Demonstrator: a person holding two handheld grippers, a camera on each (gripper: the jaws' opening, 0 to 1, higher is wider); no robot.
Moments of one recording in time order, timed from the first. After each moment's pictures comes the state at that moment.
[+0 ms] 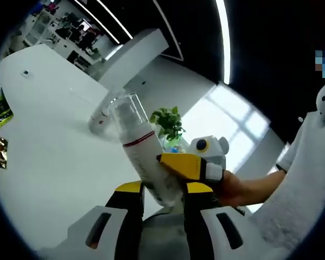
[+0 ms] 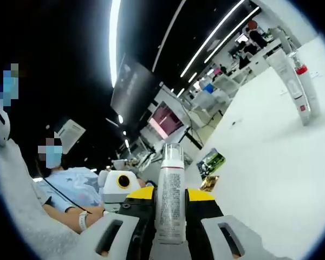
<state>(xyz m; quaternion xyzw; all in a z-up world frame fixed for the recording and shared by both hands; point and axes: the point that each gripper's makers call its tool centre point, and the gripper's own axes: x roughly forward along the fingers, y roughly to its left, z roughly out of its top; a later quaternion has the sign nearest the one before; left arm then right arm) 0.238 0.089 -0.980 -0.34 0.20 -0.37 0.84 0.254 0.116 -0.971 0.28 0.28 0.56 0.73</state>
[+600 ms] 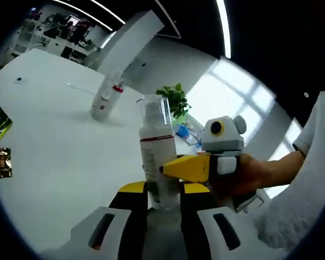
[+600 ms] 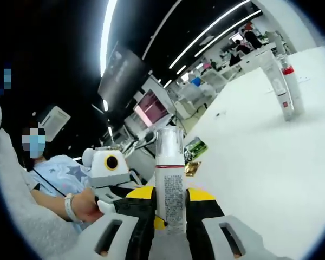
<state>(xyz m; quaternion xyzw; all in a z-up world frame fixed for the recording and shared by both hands) 0.229 0.076 -1.013 -0.23 0.27 -0.38 0.86 0.240 0.095 -1.001 0.20 0.32 0.52 0.77</state>
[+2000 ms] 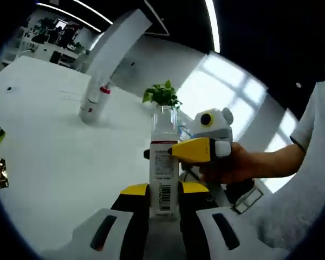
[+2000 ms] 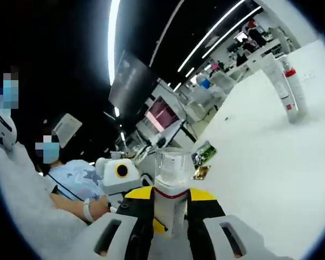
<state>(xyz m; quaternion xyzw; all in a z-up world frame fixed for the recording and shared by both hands) 0.226 0.068 -1.001 -0.20 0.24 -0.40 0.86 0.245 0.079 -0.978 0.26 0.31 0.54 0.74</state>
